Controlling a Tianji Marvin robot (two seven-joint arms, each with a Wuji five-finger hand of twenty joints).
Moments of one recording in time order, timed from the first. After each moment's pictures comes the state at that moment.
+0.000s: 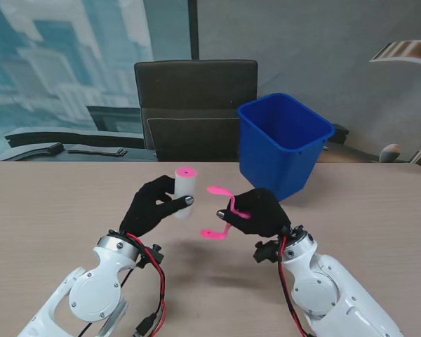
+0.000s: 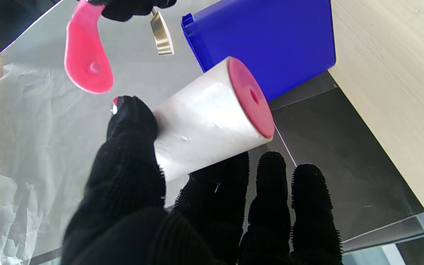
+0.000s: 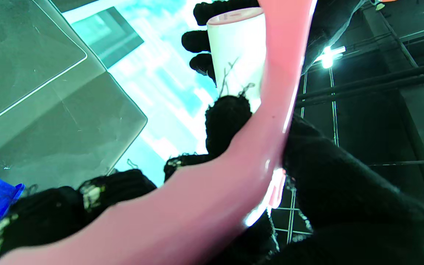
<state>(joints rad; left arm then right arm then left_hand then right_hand) 1.74 -1.18 -1.19 -1.90 0.16 -0.09 0.22 -1.59 -1.18 1.16 -1.59 -0.64 -0.66 -0.44 1.00 -0.36 -0.03 -0.09 0.57 0.36 0.79 0.40 0.58 0.24 0.58 0.48 0.36 0.26 0.62 0.61 0.11 0.26 1.00 0.73 0.53 -0.46 0.82 -0.09 1.22 0.06 0.90 0.82 1.41 0.12 1.41 0.97 1.32 0.36 1.67 1.15 1.20 0.69 1.90 0.83</state>
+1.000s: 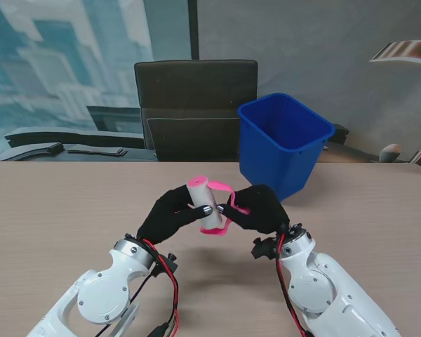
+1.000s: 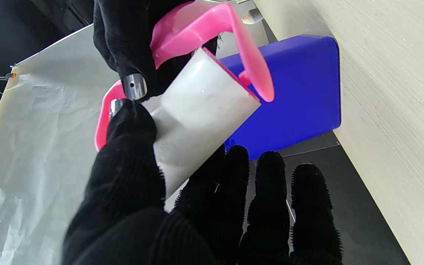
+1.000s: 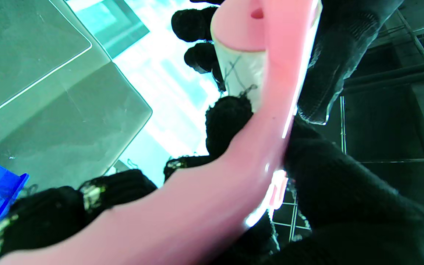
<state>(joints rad) 1.72 -1.18 -1.12 -1.90 0.05 -0.06 0.13 -1.57 -1.18 1.15 -1.58 -0.65 -0.62 -0.47 1.00 -0.34 -0.05 -0.09 0.57 0.36 0.80 0.40 0.58 0.24 0.58 0.48 0.36 0.25 0.63 0.61 0.11 0.26 1.01 0.72 0.53 -0.42 0.78 -0.08 1.23 0.06 0.90 0.84 1.41 0.12 1.42 0.98 1.32 0.36 1.67 1.18 1.20 0.69 1.90 0.85</state>
